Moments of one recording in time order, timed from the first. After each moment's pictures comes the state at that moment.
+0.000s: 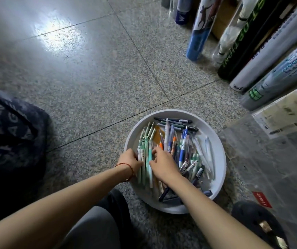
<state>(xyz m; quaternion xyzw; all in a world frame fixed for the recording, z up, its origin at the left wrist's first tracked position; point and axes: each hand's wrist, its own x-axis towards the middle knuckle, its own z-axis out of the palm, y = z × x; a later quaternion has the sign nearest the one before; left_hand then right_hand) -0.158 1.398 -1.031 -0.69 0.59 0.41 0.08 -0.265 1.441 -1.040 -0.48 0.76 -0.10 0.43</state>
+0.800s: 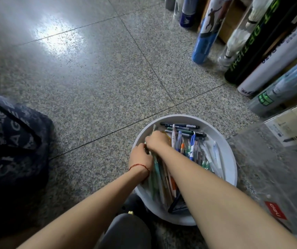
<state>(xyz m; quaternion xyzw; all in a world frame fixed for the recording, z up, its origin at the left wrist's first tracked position) -0.175 1.378 -1.034 -0.71 0.58 0.40 -0.01 -0.247 1.334 -1.048 -0.43 0.81 0.03 0.40</state>
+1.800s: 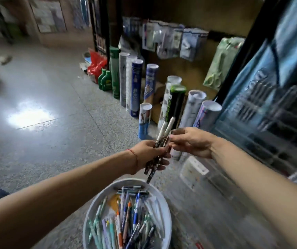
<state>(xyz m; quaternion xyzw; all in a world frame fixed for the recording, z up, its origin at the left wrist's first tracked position) -0.297 1.385 -0.769 -0.36 0.53 0.75 -0.14 -0.452 1.423 -0.738 -0.32 0.59 -0.43 0.61</state>
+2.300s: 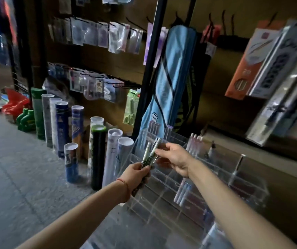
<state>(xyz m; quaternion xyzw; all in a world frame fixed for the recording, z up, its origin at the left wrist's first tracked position) -0.459 1.490 -0.694 -0.26 0.62 0.71 -0.19 -0.573 1.562 -0.629 -0.31 0.70 -0.54 0.35</state>
